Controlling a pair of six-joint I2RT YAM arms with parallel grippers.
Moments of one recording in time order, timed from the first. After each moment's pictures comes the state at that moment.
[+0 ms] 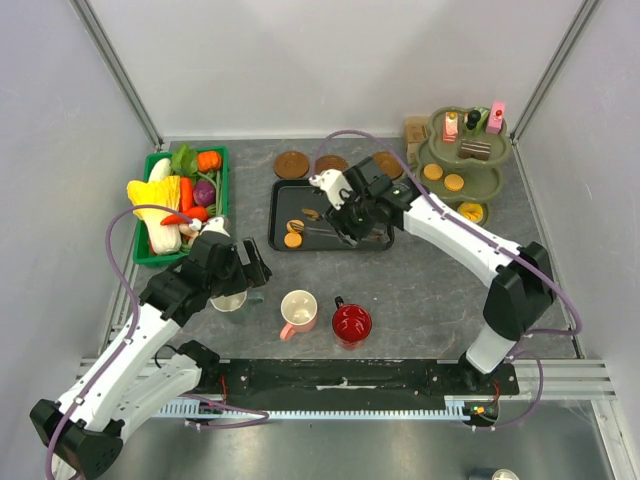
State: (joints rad) left arm -0.51 0.77 0.79 -0.83 -0.13 -0.71; right arm 0.67 1.67 1.50 -0.75 -0.17 -0.26
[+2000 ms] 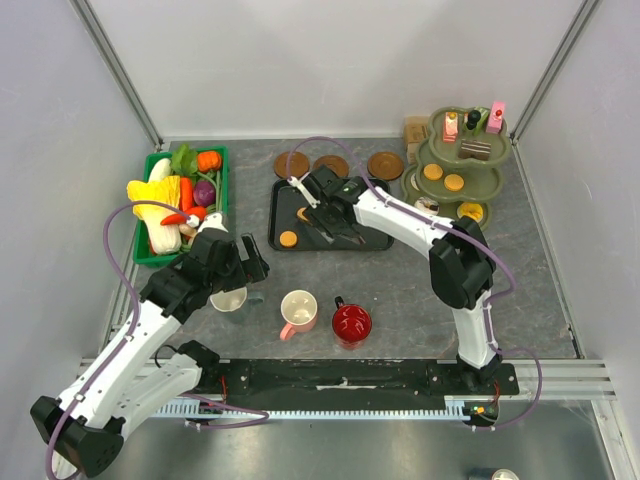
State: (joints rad) left arm -0.51 0.80 0.81 -0.82 -0.18 -0.71; right arm 0.77 2.04 1.75 -0.79 0.21 -0.09
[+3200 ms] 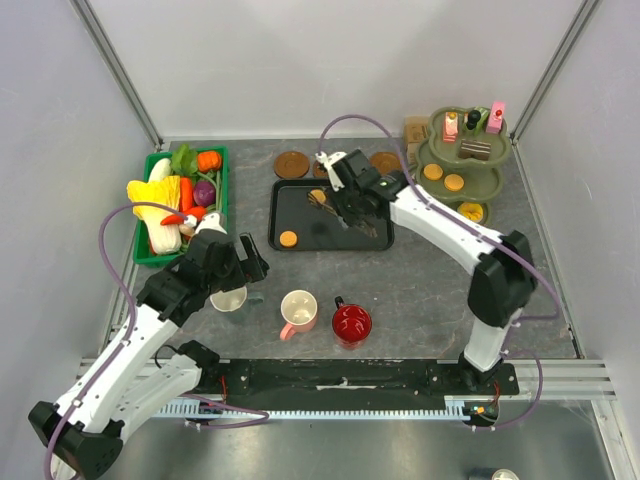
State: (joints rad) left arm -0.51 0.77 0.81 -0.81 -0.18 -0.71; right arm 0.70 1.86 1.64 -0.74 0.11 0.03
